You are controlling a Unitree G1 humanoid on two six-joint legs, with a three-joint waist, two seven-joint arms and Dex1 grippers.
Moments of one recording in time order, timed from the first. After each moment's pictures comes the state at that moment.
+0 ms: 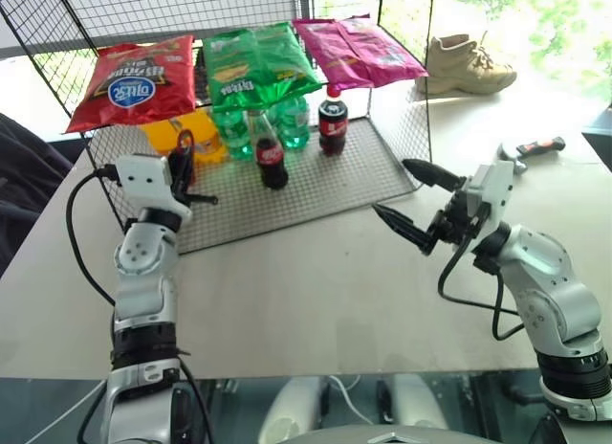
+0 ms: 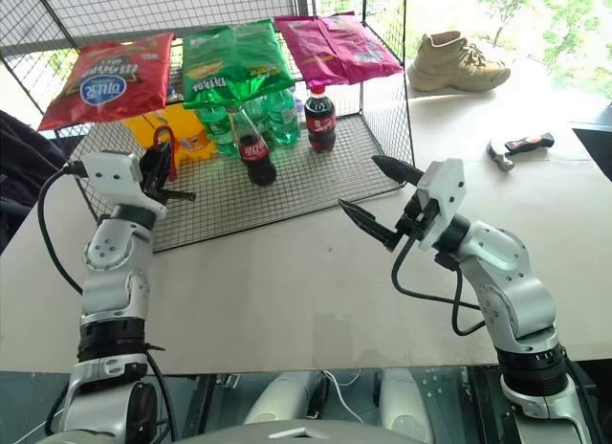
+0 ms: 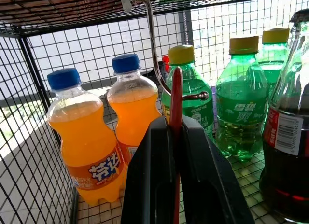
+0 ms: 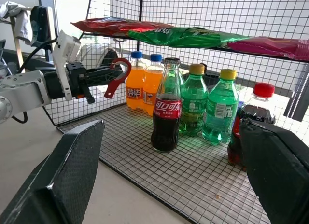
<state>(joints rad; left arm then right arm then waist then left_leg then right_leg) -0.34 0.39 0.33 0.12 -0.27 -0.06 -0.28 -0.26 -0.43 0.00 -0.44 0.52 0.30 0.71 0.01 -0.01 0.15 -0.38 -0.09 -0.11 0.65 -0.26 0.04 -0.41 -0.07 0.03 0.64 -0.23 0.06</state>
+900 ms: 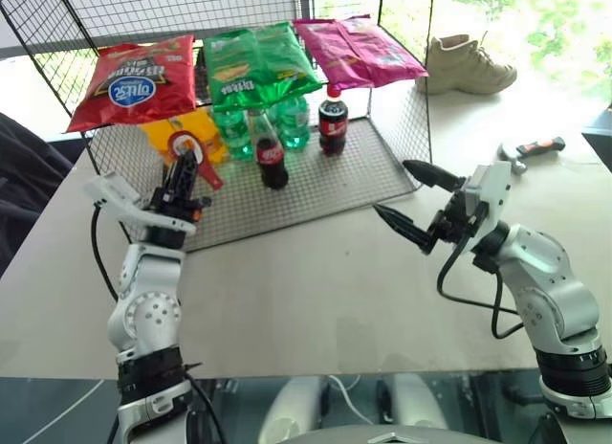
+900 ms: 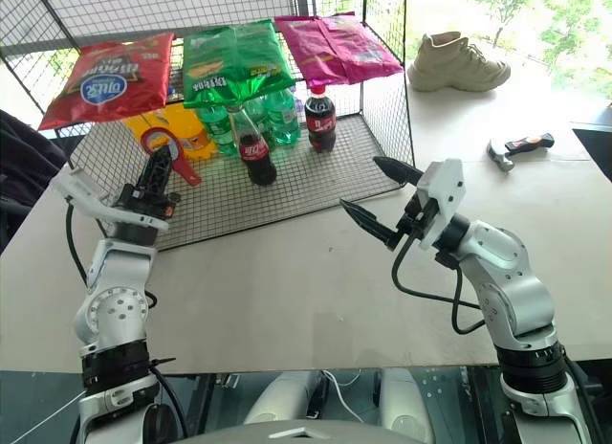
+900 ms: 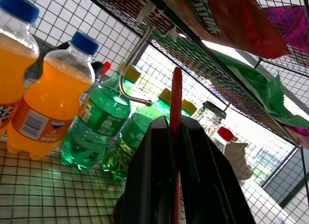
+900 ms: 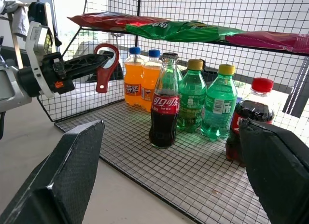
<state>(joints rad) -0.24 0.28 0.45 -0.12 -0.94 0.29 -0.39 -0.27 -0.43 0.00 -0.42 0.50 0.30 0.72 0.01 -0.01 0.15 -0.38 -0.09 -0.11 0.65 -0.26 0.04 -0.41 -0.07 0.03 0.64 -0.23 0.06</state>
